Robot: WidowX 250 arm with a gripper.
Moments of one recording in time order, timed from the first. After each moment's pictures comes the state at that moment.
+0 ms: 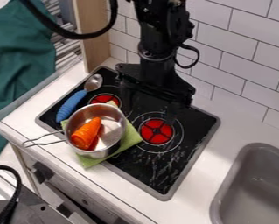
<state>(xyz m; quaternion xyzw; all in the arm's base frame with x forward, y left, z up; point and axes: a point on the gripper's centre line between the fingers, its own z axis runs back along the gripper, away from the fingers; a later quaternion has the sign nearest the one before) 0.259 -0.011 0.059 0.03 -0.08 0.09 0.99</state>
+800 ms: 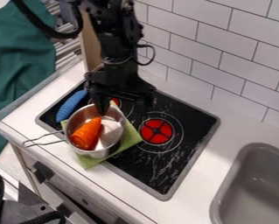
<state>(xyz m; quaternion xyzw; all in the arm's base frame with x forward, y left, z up) 0.251 0.056 0.028 0.00 -0.05 0.15 0.99</state>
